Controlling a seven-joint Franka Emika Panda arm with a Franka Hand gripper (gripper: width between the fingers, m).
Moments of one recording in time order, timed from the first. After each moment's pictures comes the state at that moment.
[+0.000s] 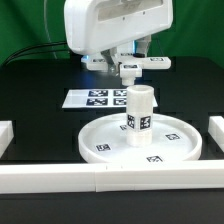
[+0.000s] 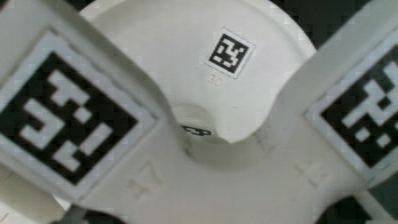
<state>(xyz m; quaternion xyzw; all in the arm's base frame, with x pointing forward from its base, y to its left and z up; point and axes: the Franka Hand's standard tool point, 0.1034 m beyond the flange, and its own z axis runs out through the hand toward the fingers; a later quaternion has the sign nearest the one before) 0.534 -0.004 0.125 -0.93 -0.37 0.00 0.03</state>
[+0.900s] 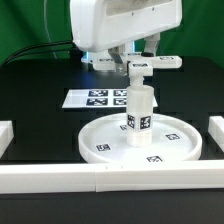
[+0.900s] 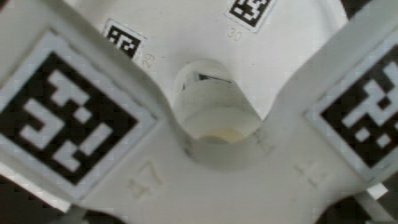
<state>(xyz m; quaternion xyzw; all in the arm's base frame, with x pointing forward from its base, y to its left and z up) 0.554 0.004 0.123 -0.93 -0.38 -0.01 0.03</state>
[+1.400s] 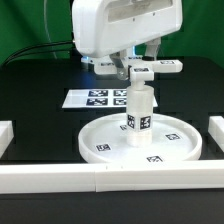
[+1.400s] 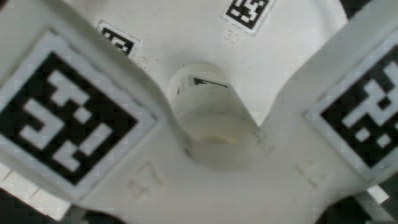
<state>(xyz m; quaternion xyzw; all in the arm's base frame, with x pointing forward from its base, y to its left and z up) 0.552 0.008 0.118 -0.92 -0.38 -0.01 0.03</state>
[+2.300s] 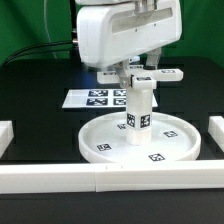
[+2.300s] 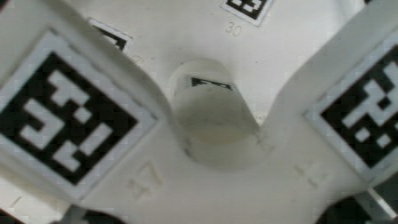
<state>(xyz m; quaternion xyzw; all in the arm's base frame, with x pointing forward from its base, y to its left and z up) 0.549 0.009 0.104 -0.92 -0.39 -0.03 0.03</state>
